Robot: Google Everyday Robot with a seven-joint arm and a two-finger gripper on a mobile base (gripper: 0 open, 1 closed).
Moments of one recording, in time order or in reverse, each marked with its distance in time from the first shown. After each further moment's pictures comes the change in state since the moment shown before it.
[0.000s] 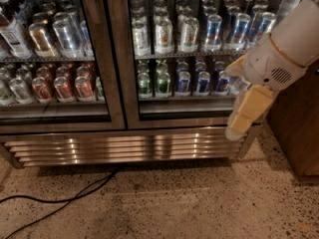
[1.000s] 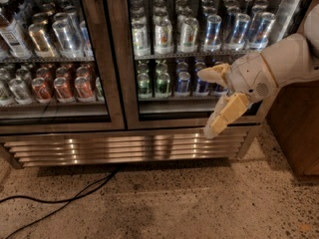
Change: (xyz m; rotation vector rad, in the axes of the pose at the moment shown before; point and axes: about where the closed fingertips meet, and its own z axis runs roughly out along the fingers) arm -0.045 -0.003 0.039 -0.126 -0.481 -0.072
